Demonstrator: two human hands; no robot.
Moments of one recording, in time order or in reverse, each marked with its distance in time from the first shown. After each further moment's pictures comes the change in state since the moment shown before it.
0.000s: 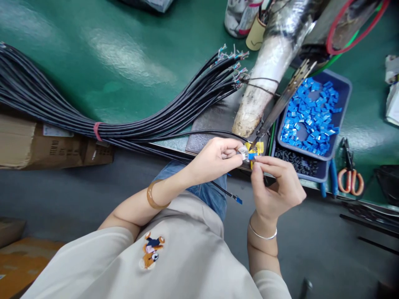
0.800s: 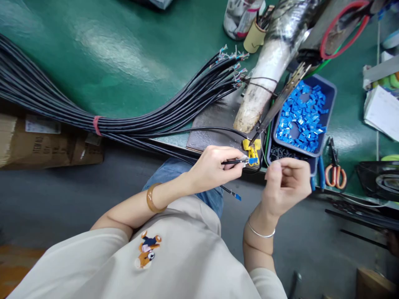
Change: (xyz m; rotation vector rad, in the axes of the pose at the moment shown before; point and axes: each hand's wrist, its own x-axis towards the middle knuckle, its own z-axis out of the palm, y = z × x) left_hand -0.019 -0.012 0.010 0.334 0.153 0.374; right_hand -0.003 -0.002 -0.010 0.147 0.062 0.271
